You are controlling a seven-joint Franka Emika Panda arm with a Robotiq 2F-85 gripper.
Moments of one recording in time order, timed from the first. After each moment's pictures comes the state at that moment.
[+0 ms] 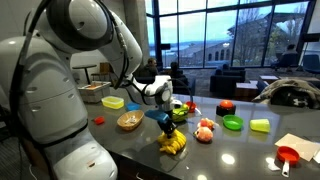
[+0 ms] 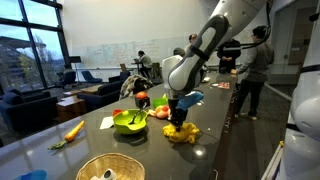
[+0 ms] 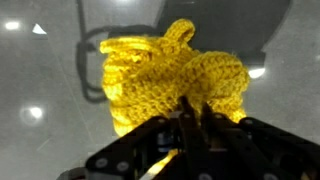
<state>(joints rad) 0.07 -0.10 0.12 -2.59 -0.09 2.46 0.22</state>
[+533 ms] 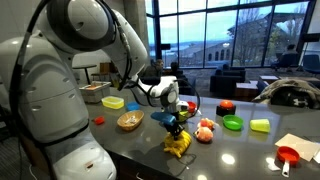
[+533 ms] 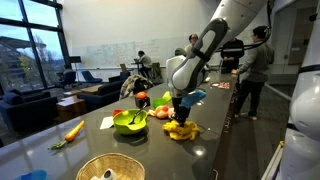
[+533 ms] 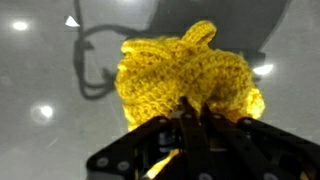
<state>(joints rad) 0.03 -0.08 0.07 -2.58 -0.15 2.48 0.20</state>
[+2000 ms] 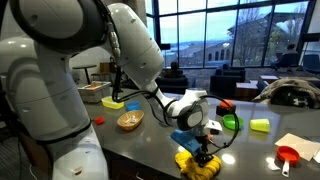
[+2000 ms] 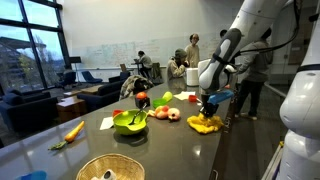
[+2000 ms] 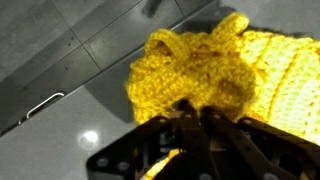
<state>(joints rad) -0.18 -0.10 -0.16 -2.69 -0.25 2.60 0.11</state>
